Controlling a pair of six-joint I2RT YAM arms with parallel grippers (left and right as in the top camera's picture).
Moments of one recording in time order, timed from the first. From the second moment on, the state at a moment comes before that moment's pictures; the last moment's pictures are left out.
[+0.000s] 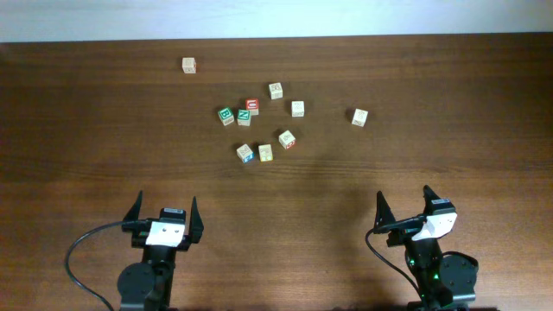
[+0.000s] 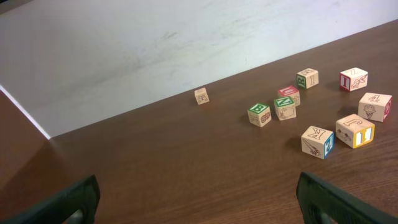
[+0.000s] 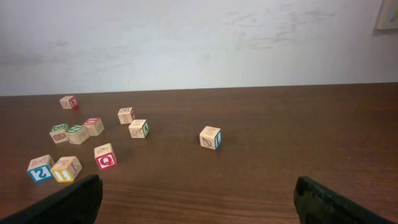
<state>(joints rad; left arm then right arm) -0.05 0.01 0.01 -0.08 -0.04 0.32 0.04 0.01 0.01 -0.07 -0.10 0.10</state>
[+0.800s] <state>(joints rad) -0.05 0.02 0.02 0.01 0.05 0.24 0.04 0.01 0.02 -0.07 -0.10 0.10</state>
